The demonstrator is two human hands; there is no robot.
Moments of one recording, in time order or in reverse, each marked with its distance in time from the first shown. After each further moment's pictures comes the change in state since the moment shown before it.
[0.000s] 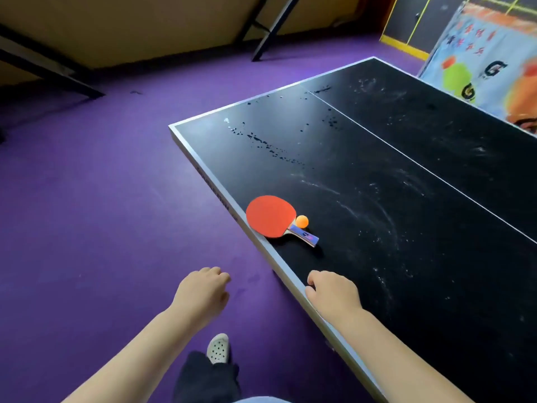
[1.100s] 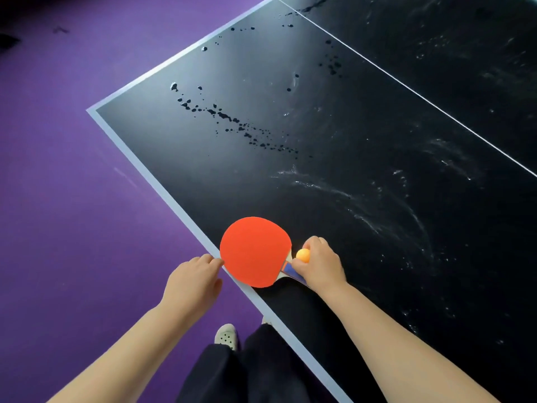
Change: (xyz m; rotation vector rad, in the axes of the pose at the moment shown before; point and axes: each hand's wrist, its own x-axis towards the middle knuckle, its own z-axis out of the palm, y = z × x) left_hand 0.237 -0.050 0.041 -0.094 -0.280 -0.040; right_hand 0.257 0.032 0.004 0.506 -0.081 0.305
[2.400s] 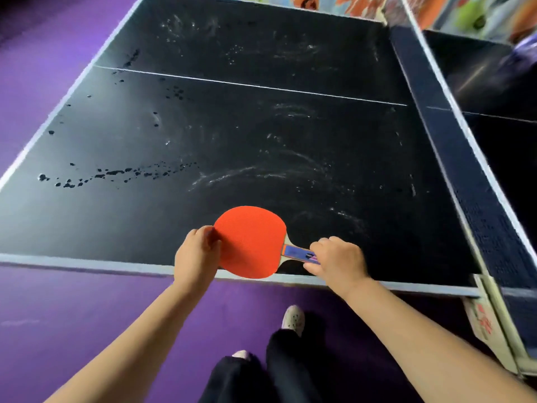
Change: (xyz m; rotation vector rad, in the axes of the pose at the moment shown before) left_hand -0.006 0.027 -0.065 -0.497 0.105 0.284; right_hand -0.206 0.021 0.036 -0.487 0.553 0.135
